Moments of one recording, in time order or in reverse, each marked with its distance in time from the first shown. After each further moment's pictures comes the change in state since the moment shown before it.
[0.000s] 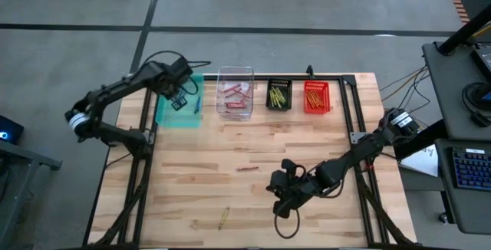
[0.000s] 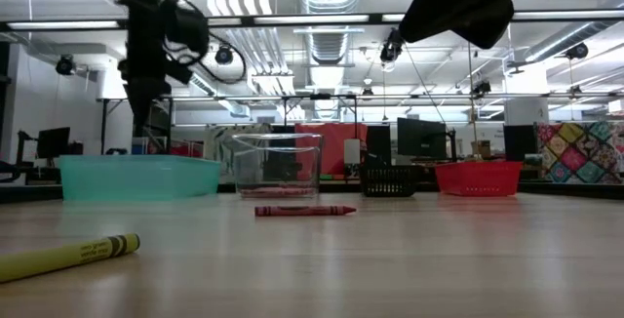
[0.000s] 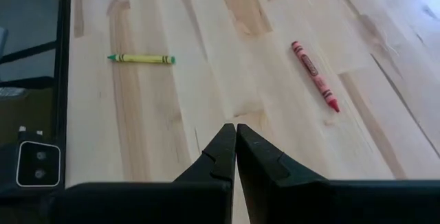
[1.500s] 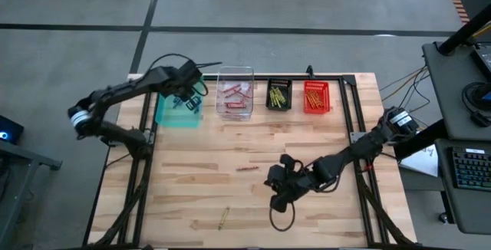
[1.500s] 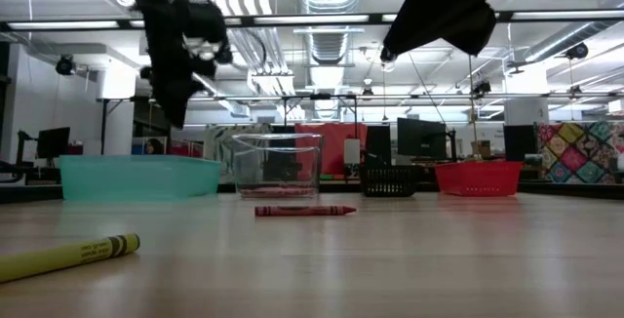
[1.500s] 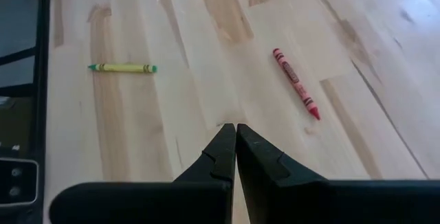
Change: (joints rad) left arm -0.096 0.059 -0.014 0.232 0.053 -0.078; right arm -0.049 -0.003 0.002 -0.011 -0.003 -0.018
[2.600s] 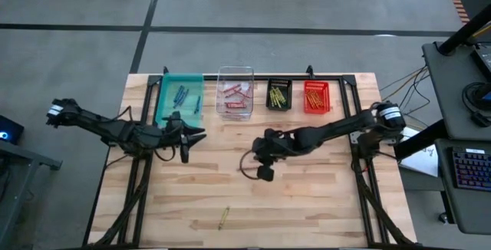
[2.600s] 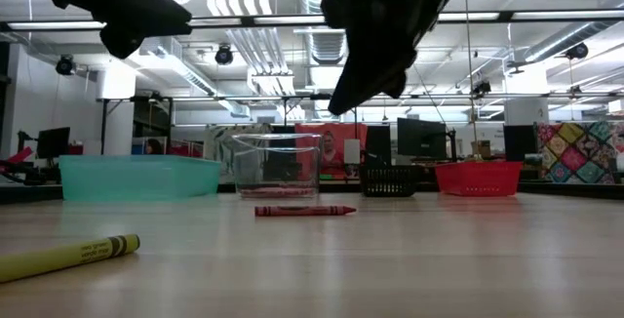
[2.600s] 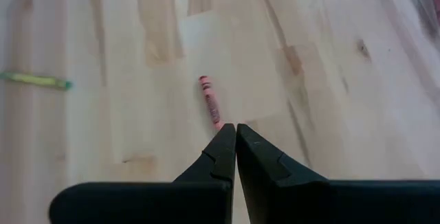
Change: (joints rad) left arm -0.981 -0.691 -0.585 0.839 -0.193 -0.447; right arm -0.348 0.058 0.027 0.017 -0.303 -0.336
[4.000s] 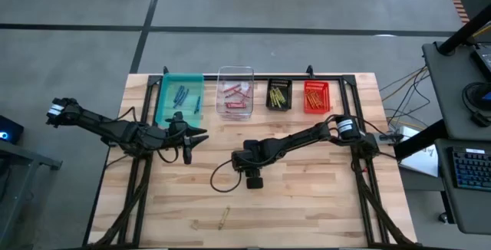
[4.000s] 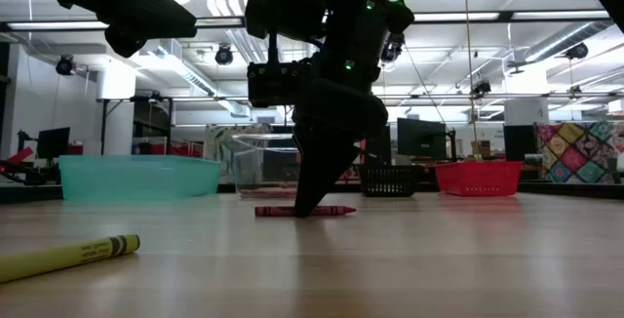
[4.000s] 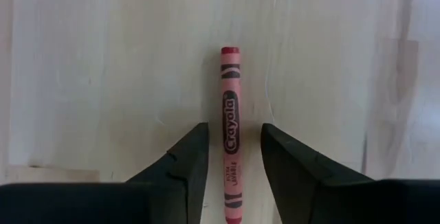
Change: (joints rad) left arm 0.000 0.056 0.022 0.001 -0.002 0.041; right arm -0.008 0.465 0.413 -0.282 -0.062 -0.309
